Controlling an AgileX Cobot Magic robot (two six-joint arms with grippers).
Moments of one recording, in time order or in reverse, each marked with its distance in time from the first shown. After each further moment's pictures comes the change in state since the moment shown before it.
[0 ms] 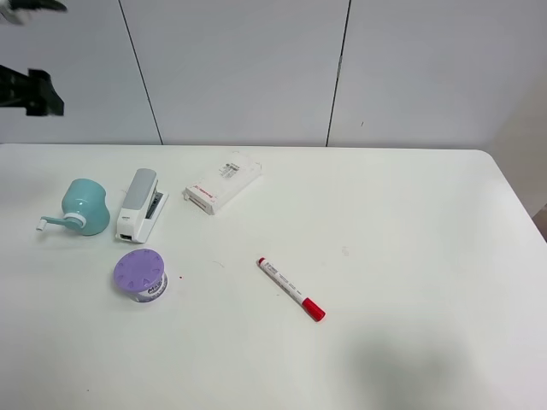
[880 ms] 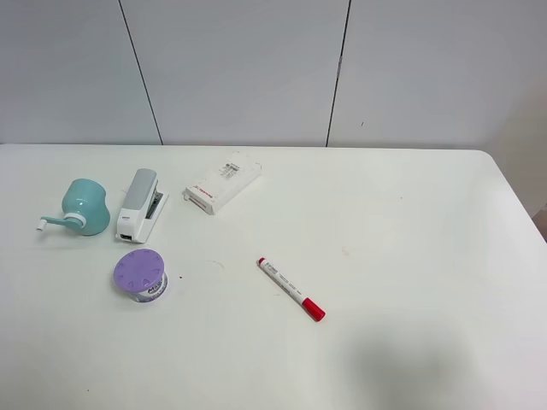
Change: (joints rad) left arm 0.000 -0.743 0.000 0.058 0.595 0.008; right arm 0.000 0.000 0.000 0.000 0.000 0.000
